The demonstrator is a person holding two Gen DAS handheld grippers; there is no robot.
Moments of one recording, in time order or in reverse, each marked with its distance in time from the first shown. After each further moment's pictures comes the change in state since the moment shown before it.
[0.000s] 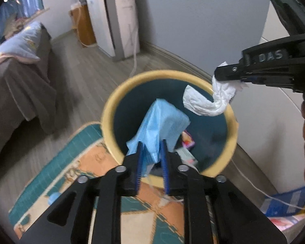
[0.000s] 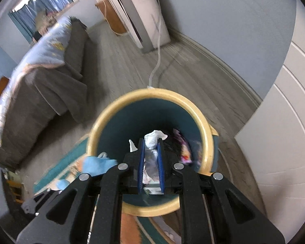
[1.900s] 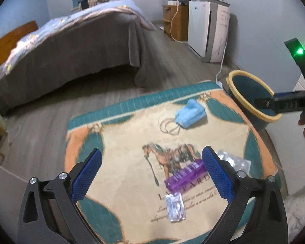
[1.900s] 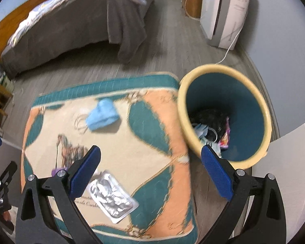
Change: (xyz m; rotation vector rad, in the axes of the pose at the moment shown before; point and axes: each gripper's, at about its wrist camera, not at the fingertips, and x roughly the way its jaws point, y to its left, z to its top) left arm -0.189 0.146 -0.210 -0.411 -0.025 0.311; right arm 0.006 0.180 -0.153 -0.576 0.192 -0.069
